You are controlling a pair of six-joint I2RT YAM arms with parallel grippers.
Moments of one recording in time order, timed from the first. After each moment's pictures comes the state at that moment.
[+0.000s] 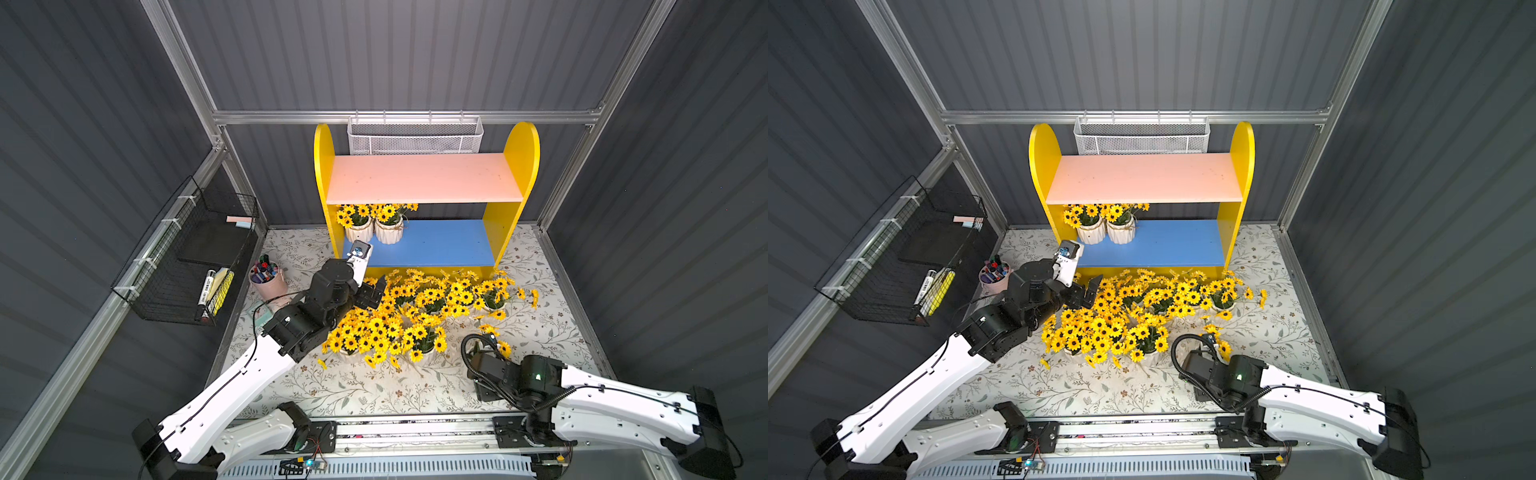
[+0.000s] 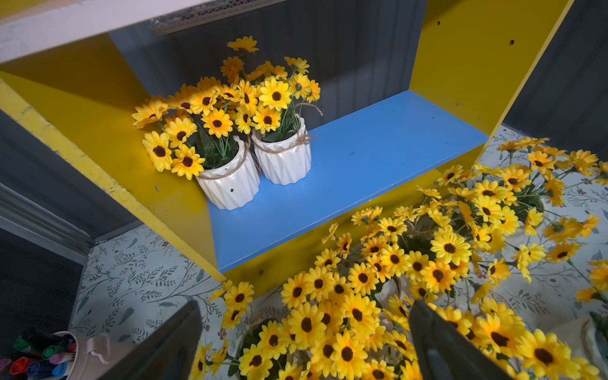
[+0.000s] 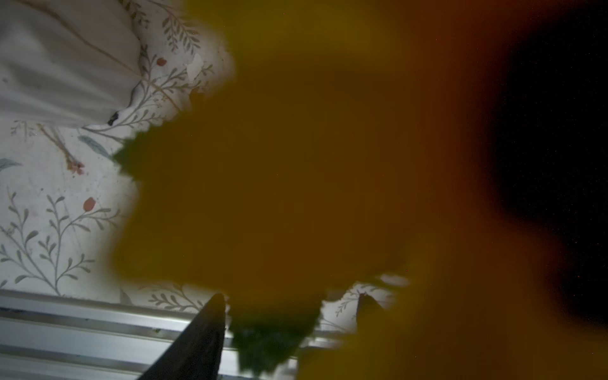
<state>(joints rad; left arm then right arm) -0.69 1.04 1.11 -0.46 -0.33 0.00 1.11 0.88 0.58 -1.05 0.30 0.95</state>
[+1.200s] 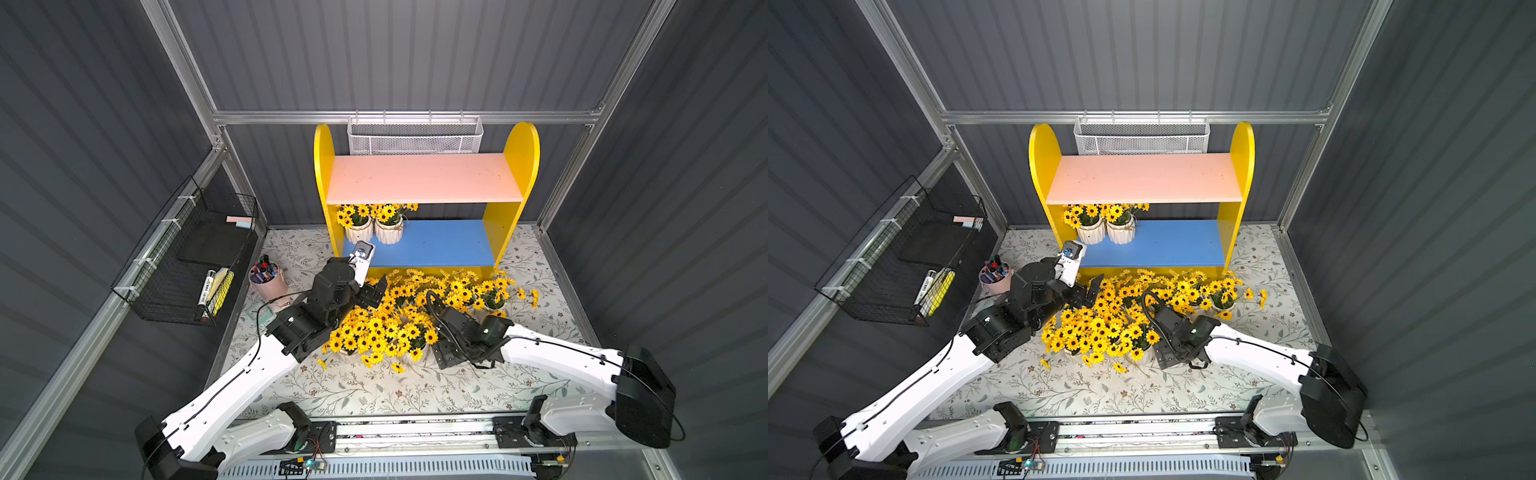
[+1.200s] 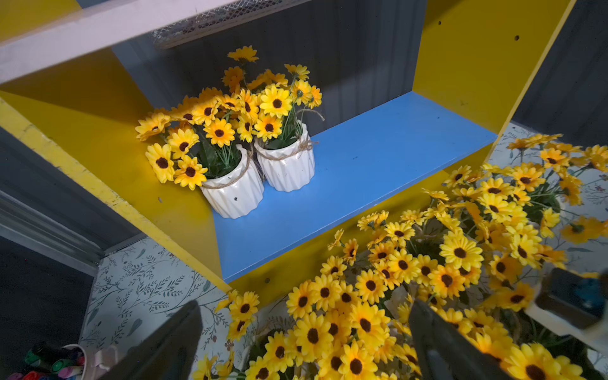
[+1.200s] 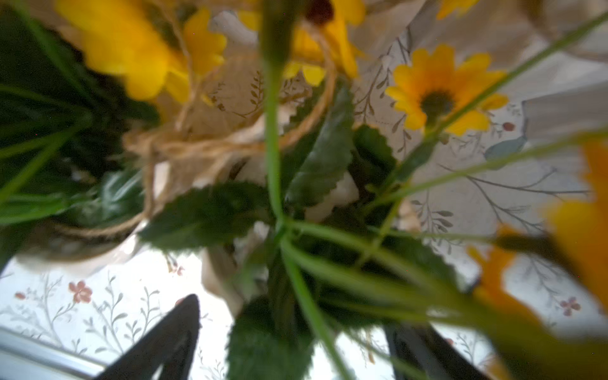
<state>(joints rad) -0.69 1.08 1.10 -0.41 -0.35 0.05 0.92 1.24 0.85 -0.81 0.18 0.52</state>
